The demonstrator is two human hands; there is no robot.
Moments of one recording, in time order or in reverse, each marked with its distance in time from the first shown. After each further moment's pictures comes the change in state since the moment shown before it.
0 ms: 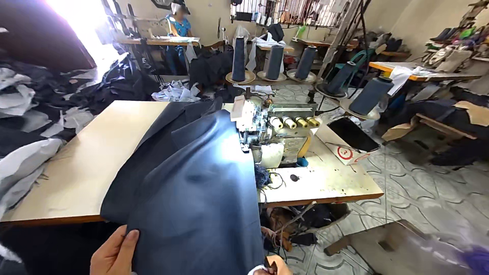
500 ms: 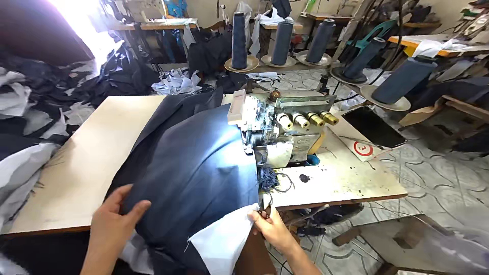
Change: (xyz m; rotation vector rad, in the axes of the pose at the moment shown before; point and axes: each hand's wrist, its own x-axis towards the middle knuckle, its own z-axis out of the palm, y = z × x) left_hand 0.087 -0.018 -0.001 0.310 -0.030 -0.105; right_hand 0.115 -0.020 -0.013 0.088 0.142 -0.111
